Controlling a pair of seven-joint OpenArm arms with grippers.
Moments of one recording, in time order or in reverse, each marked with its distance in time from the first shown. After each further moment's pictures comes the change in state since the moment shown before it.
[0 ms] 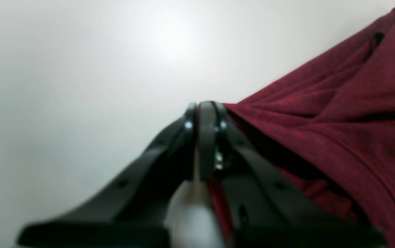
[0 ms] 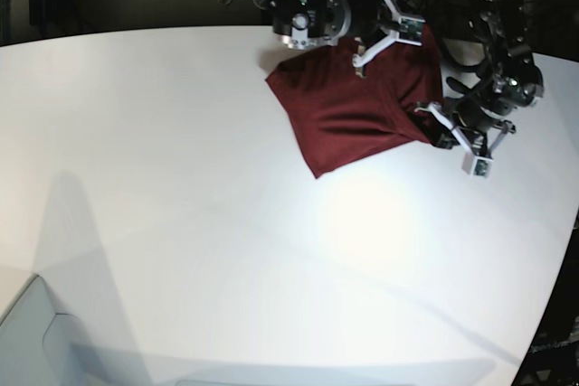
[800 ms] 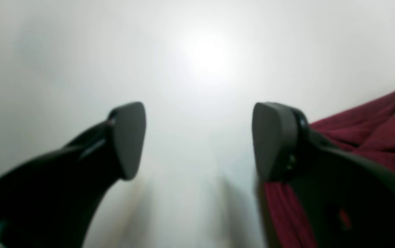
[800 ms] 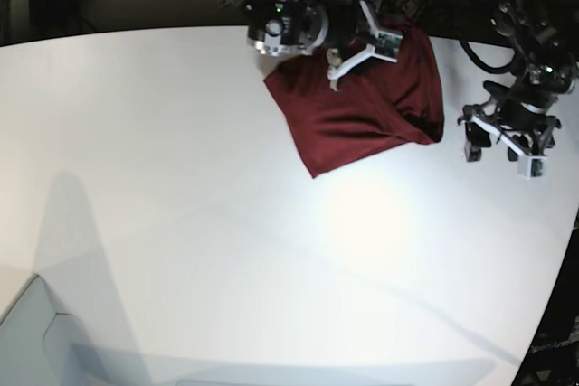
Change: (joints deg) left arm 0.5 2.5 -14.8 8.3 -0.7 -0.3 0.0; right arm -1.6 2.7 6.3 5.5 0.1 0.0 0.4
